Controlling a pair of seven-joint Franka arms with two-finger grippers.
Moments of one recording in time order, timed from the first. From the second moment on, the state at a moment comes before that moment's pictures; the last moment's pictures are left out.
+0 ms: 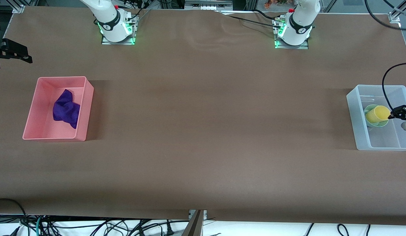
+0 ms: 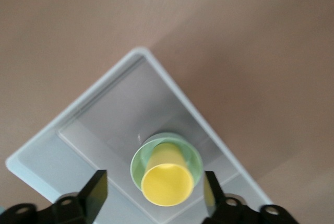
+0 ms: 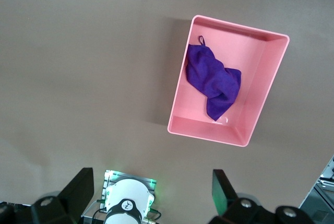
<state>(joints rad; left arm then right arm) 0.46 0.48 -0.11 -1.46 0.20 1.82 0.97 0.08 0.18 -0.12 -1.21 -0.03 1.17 -0.28</state>
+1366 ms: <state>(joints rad) 0.20 0.17 -0.33 -1.49 0.10 1.48 0.12 0.08 0.19 -0.12 -1.21 -0.03 1.17 -0.28</state>
